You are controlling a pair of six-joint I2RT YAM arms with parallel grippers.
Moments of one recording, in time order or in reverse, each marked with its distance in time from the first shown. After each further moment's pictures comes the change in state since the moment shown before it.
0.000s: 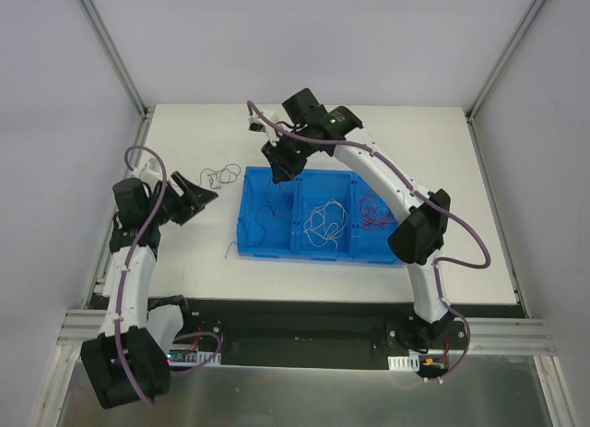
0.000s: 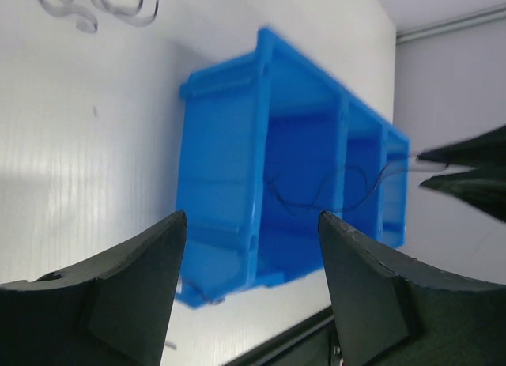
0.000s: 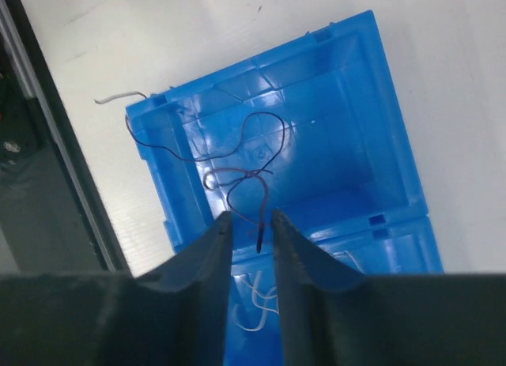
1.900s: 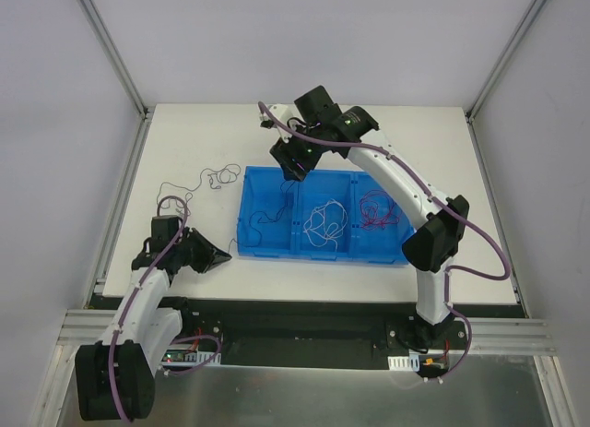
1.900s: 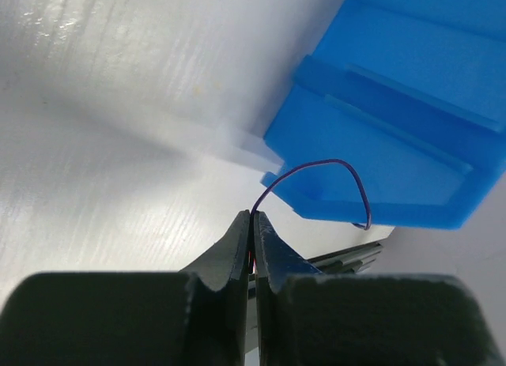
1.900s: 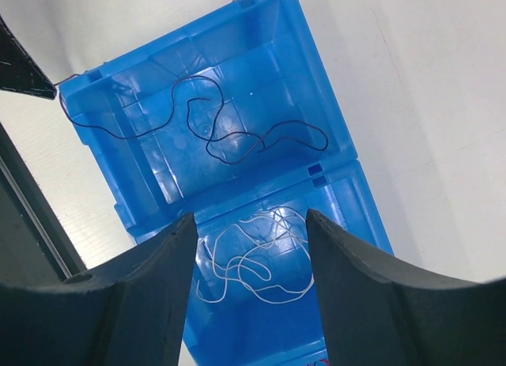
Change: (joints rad) left arm -0.209 -0.127 -0.337 -0.284 -0.191 -0.195; right arm -0.015 -0.118 -0.104 0.031 0.168 -0.051
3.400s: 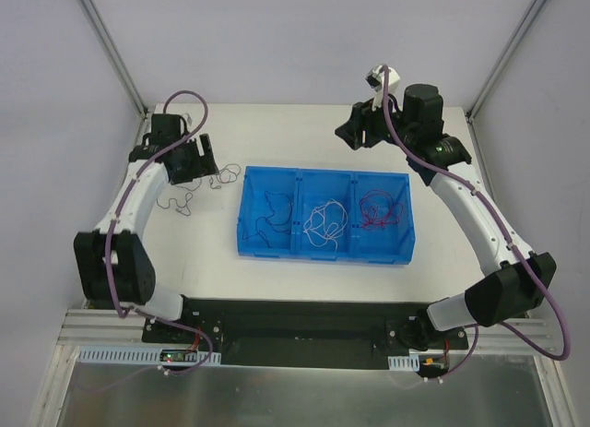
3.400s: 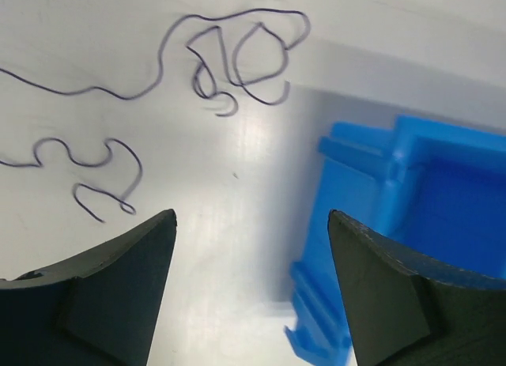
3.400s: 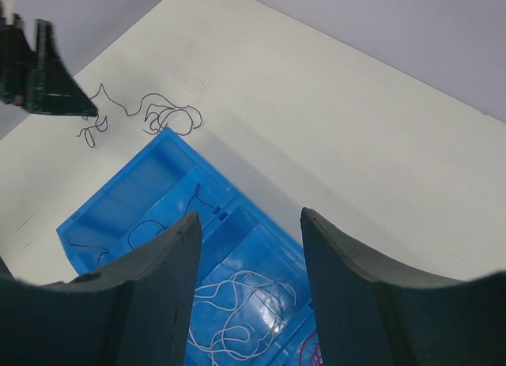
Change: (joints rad) left arm -0.057 0.584 0.888 -0.171 -0.336 0.564; right arm -0.356 -0.534 -0.655 0.705 -0.140 0.354
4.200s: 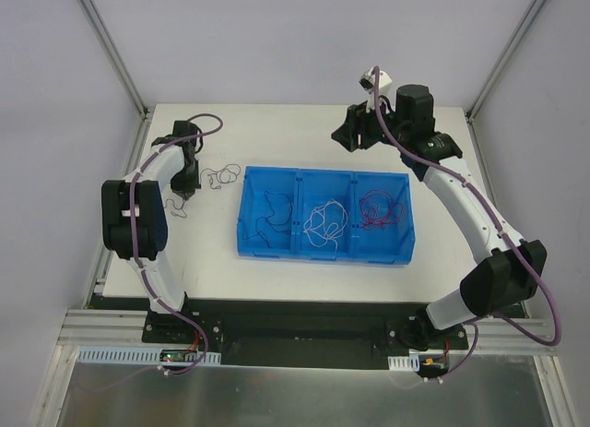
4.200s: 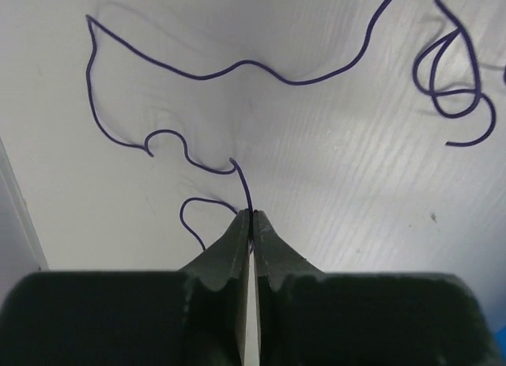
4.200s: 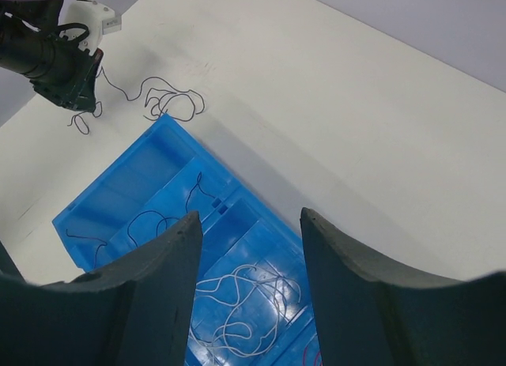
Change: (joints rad) left arm -0.001 0.447 0.165 -0.148 -0.400 0.216; right arm -0.005 0.063 0.002 0.002 -0.037 0.003
